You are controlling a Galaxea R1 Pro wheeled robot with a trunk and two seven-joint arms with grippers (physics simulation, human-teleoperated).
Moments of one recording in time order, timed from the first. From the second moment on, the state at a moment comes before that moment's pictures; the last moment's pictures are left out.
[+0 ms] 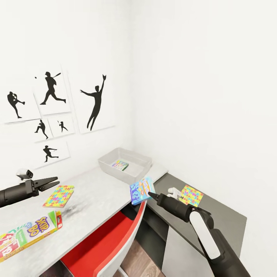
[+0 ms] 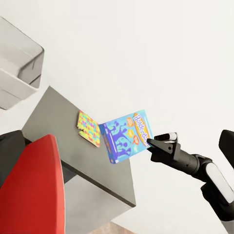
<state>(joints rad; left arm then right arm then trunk) -0.56 0.45 0.49 -1.13 0.06 1.02 -1.57 -0.38 -0.02 0.14 -1.34 -0.81 0.67 0.17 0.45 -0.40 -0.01</state>
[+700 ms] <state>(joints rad) -0.56 0.44 0.48 -1.13 0.06 1.02 -1.57 -0.56 -0.02 0.13 -1.48 -0.88 0.95 -0.04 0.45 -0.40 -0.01</state>
